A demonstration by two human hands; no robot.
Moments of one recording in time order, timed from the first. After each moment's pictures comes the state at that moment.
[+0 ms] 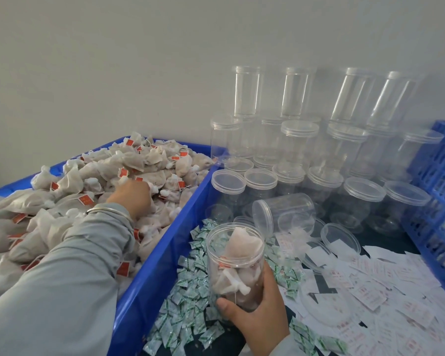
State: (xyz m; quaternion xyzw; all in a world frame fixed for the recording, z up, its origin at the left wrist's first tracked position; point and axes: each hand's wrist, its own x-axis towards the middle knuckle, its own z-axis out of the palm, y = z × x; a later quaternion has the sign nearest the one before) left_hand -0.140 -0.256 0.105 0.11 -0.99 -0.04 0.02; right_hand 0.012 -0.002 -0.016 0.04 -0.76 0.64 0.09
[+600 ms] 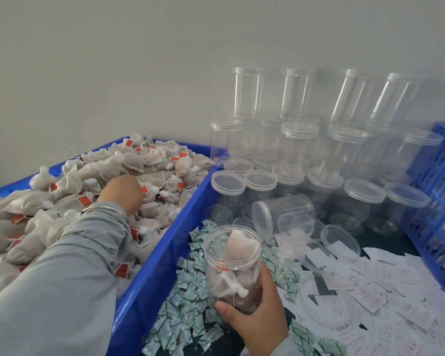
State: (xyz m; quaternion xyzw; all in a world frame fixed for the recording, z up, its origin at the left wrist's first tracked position) left_hand -0.146 -0.268 0.107 0.17 -0.98 -0.09 0.09; right_hand 0.009 -0.001 -0.018 0.05 -0.74 0.66 0.07
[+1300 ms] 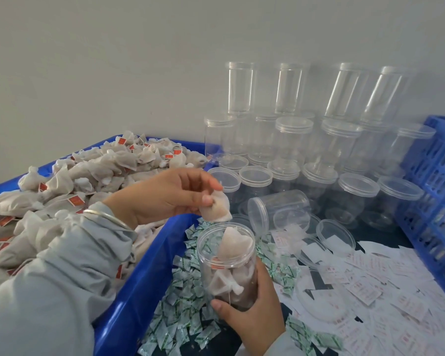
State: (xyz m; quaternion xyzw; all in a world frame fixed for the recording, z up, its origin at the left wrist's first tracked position) left_hand -0.083 -0.187 0.152 -0.27 -0.68 -0.66 -0.20; right_hand 0.009 -0.002 -0.018 0.05 -0.75 0.65 0.08
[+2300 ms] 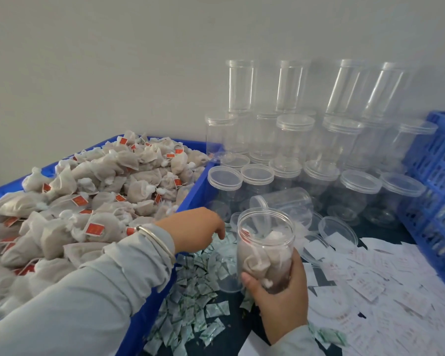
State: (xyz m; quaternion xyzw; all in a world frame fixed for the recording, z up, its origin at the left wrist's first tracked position) left_hand -0.092 -0.151 0.099 -0.26 -0.96 0.02 -0.09; right_hand 0.007 0.011 -0.008 -0.05 -0.72 0.65 0.23
